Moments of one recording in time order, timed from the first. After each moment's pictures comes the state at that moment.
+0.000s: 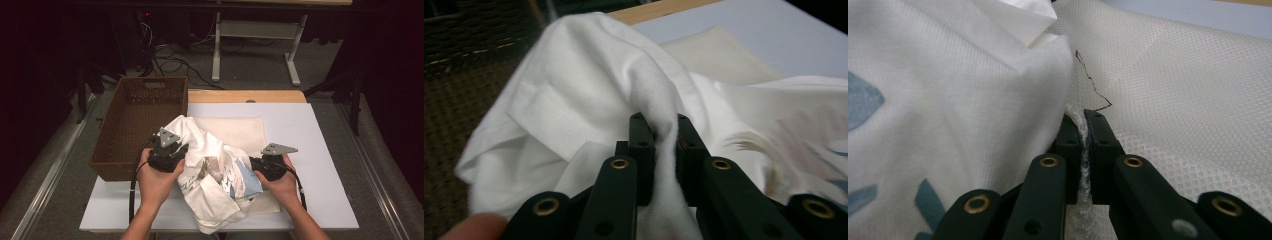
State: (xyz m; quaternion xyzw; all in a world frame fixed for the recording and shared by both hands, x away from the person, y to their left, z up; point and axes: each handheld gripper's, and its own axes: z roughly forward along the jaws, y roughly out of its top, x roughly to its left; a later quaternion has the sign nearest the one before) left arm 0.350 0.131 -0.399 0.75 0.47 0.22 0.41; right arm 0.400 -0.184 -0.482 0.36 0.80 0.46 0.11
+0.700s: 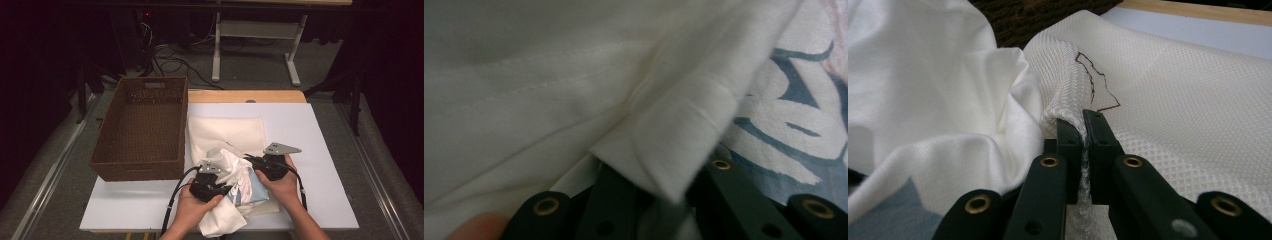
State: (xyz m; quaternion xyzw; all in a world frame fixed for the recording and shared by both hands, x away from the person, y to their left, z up) left arm 0.337 0.051 -0.488 0.81 0.38 -0.02 0.43; right arm 0.396 -0.185 -0.474 0.35 0.79 0.49 0.11
